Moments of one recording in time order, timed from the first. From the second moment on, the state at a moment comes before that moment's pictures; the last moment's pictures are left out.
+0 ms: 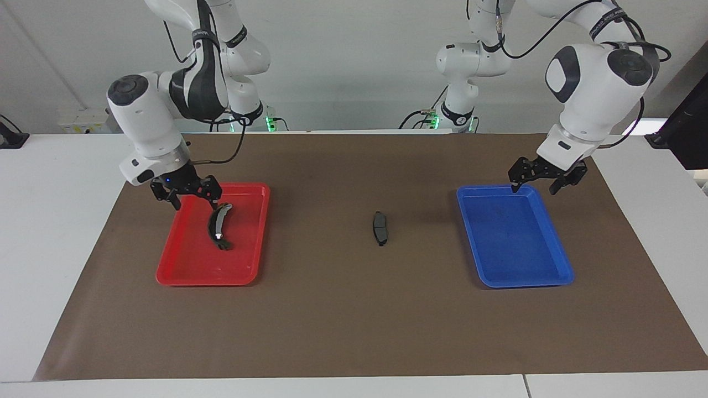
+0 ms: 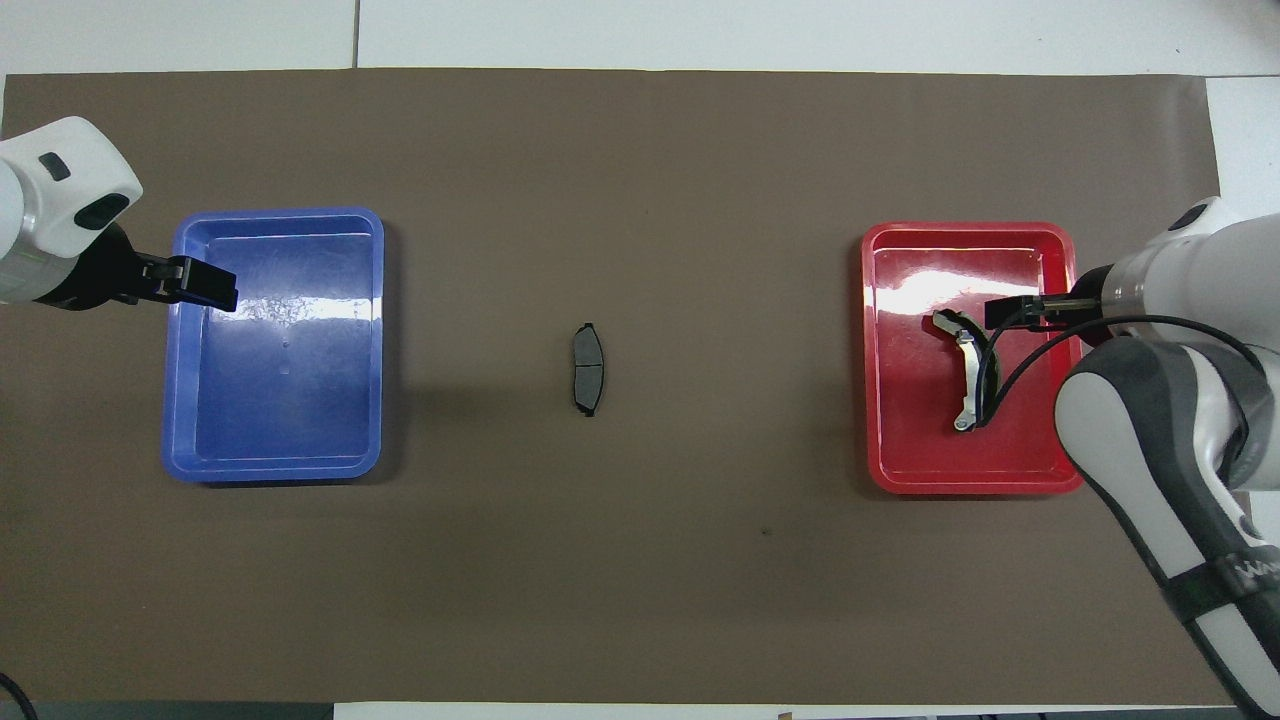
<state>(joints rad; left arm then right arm) -0.08 0.02 0.01 -1.76 -0.01 1.77 0.10 0.03 0.01 -0.05 -2.19 0.03 2.31 -0.02</state>
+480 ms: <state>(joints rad) -0.04 -0.01 0.01 -1.73 -0.01 1.69 0.15 0.02 0.08 -0.05 -2.35 0.03 2.53 -0.05</state>
